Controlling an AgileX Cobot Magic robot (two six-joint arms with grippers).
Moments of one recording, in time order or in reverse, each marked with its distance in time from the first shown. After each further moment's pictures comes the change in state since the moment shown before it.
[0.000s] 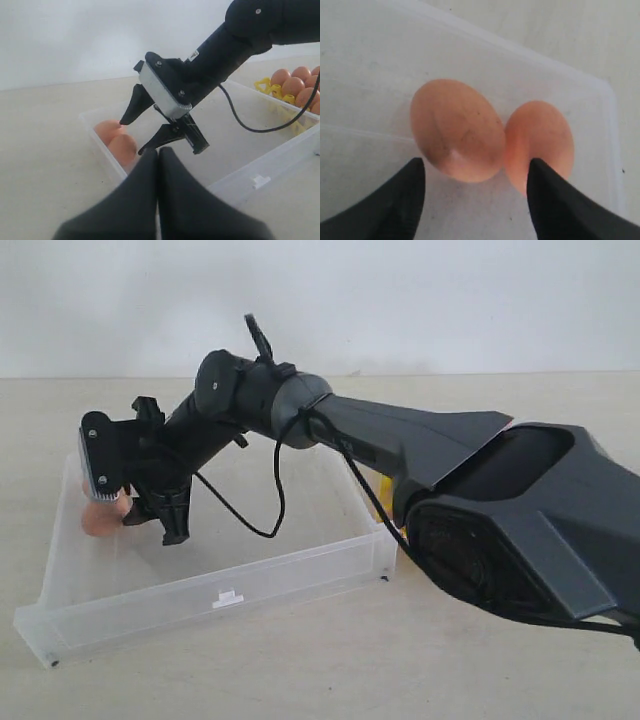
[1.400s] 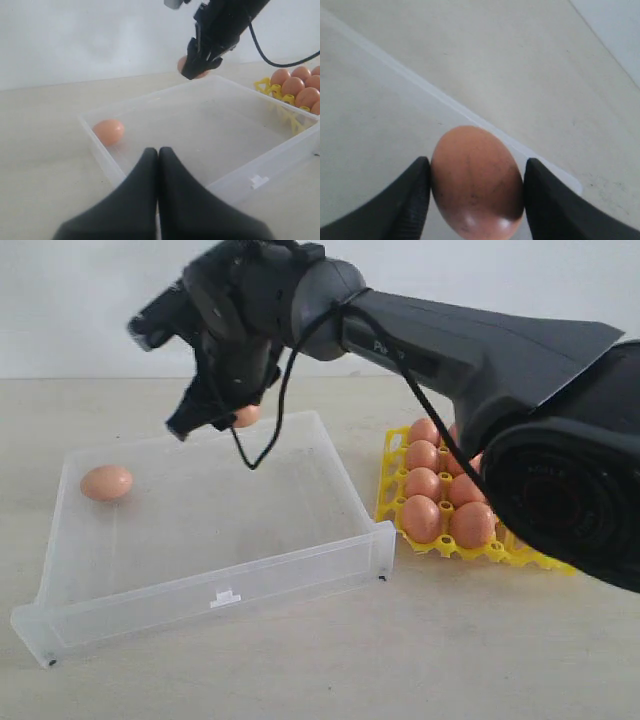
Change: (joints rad) left arm 0.000 0.000 0.000 0.000 0.000 0.000; right arm -0.004 -0.259 0.130 -0.901 0.156 1.657
